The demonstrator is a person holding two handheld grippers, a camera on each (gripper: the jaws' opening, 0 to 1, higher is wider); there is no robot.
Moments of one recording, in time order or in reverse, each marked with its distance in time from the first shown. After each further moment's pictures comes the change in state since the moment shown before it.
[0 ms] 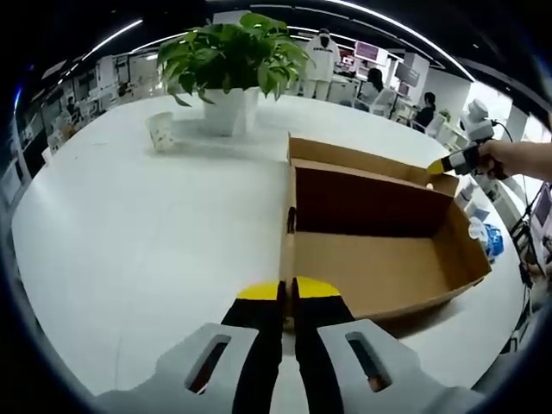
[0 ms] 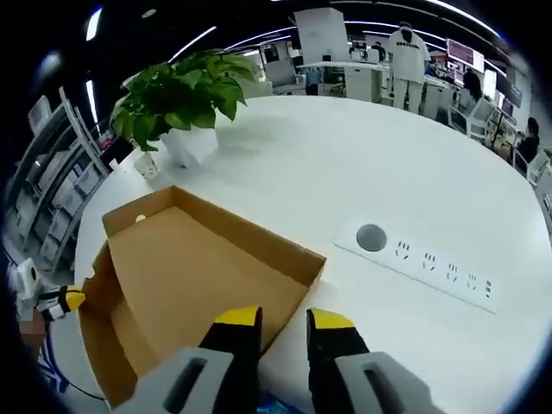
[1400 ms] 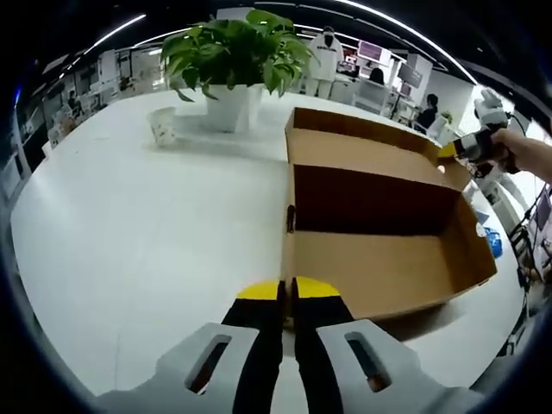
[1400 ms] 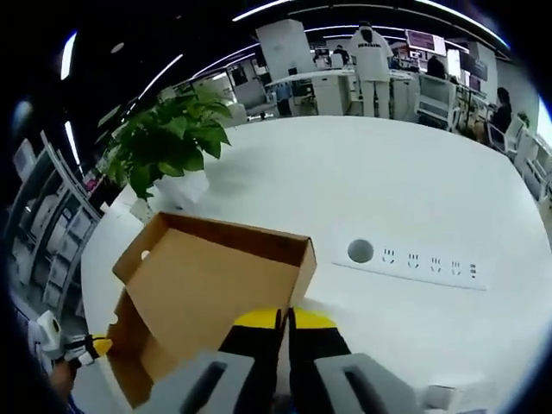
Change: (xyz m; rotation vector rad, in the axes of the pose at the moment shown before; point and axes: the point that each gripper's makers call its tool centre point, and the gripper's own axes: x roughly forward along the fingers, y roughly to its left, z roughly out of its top) left arm -0.001 0.003 -0.001 -0.016 0.013 0.000; right arm -0.053 0.021 0.031 0.163 -0.122 -0.029
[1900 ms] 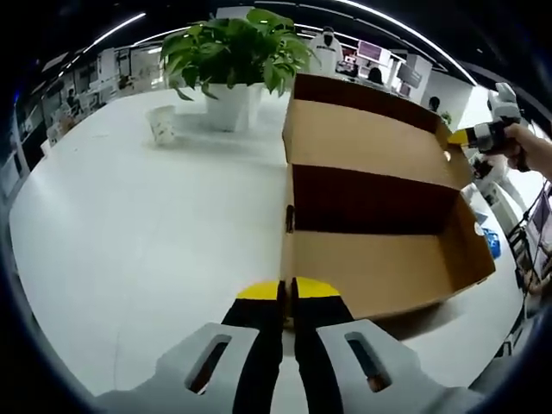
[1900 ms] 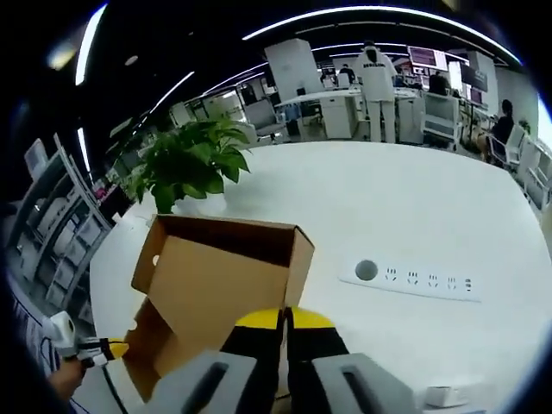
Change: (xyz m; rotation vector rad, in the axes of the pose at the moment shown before) left arm 0.000 0.000 0.000 -0.011 0.002 -0.011; right arm -0.033 0.019 0.014 -0.036 -0.092 0.037
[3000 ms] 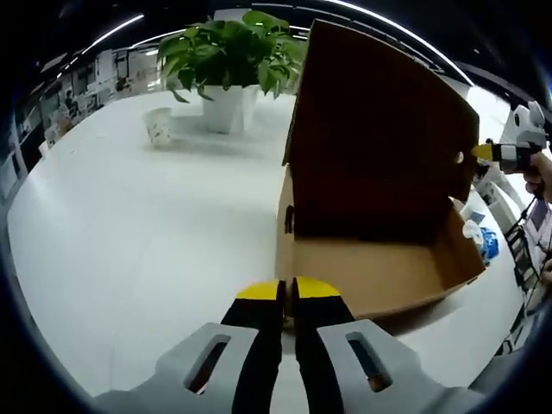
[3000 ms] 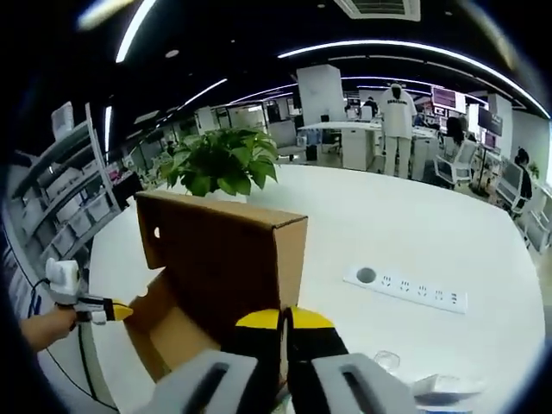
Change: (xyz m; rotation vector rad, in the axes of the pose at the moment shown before) left arm 0.000 -0.004 -0.002 0.007 -0.013 -0.015; right arm -0.050 0.022 -0.034 -0.168 -0.128 0.018
